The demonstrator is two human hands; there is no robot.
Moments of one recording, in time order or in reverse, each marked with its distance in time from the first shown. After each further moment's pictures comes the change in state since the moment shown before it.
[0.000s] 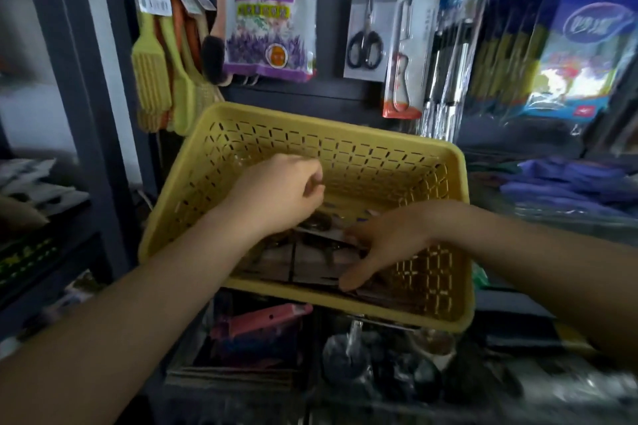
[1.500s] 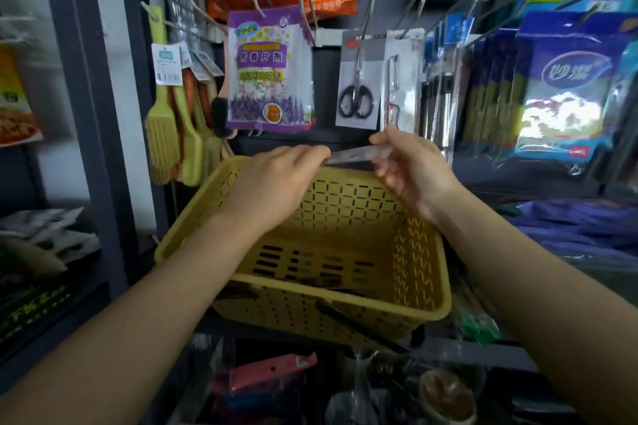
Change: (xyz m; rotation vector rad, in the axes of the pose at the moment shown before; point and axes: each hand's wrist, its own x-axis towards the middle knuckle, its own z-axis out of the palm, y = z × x) left_hand 0.040 0.007 -0.026 0.292 0.425 0.315; right_hand 0.001 0.052 -0.060 1.545 0.831 -0.693
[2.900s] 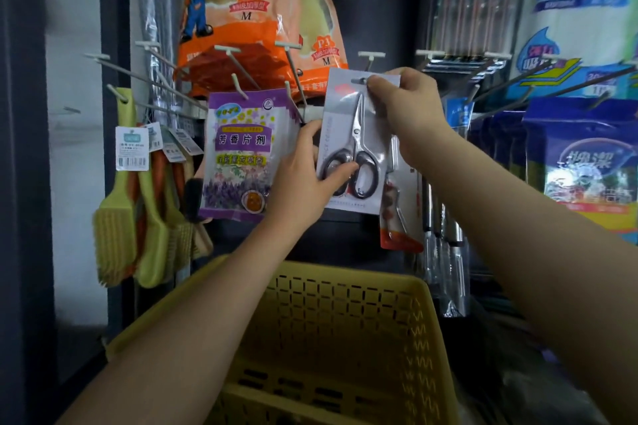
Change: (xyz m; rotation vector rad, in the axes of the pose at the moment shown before) left_hand 0.126 -0.040 0.060 -0.712 0.297 -0.425; right_hand 0.140 -0.097 0.026 -0.545 0.378 -0.556
